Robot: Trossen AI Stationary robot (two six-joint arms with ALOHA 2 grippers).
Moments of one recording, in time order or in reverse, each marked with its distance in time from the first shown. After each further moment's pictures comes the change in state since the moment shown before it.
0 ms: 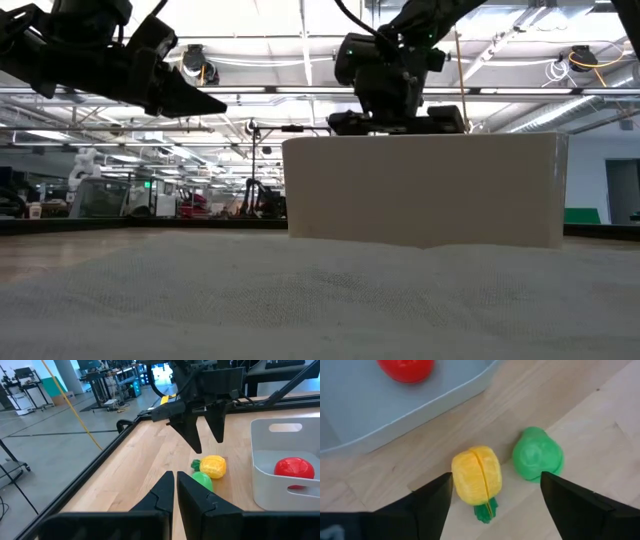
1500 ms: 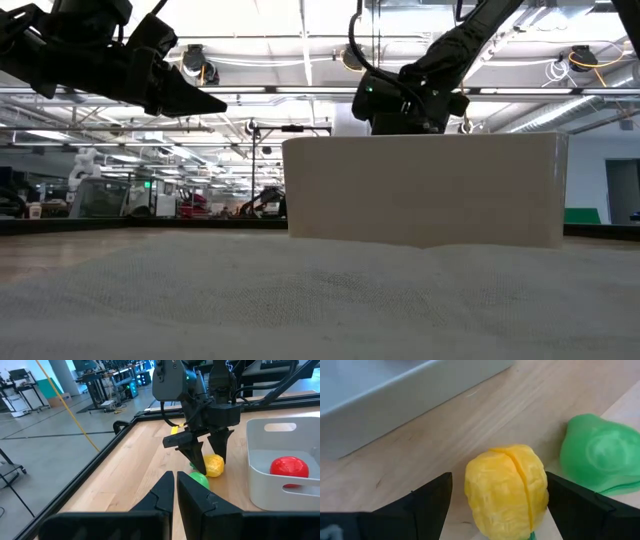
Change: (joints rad) left arm 0.000 0.000 0.000 0.001 0.019 0.008; right arm 0.014 0.000 -0.302 0.383 -0.020 0.066
